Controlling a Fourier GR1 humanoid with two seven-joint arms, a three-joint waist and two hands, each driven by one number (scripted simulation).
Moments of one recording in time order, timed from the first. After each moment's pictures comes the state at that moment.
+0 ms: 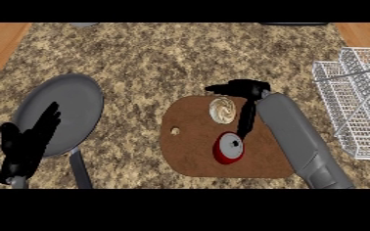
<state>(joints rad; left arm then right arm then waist) 0.04 0.36 0.11 -1.36 0.10 -0.04 0.13 -0.74 -0.16 0.18 -0.71 0.42 0.80 0.00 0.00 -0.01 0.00</state>
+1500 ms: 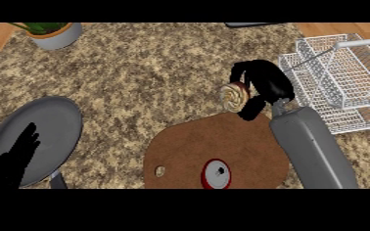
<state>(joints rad) 0.16 0.35 0.21 -1.37 0.09 -0.04 0.14 -0.54 -0.20 0.20 -1.32 0.77 0.26 0.27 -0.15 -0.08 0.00</state>
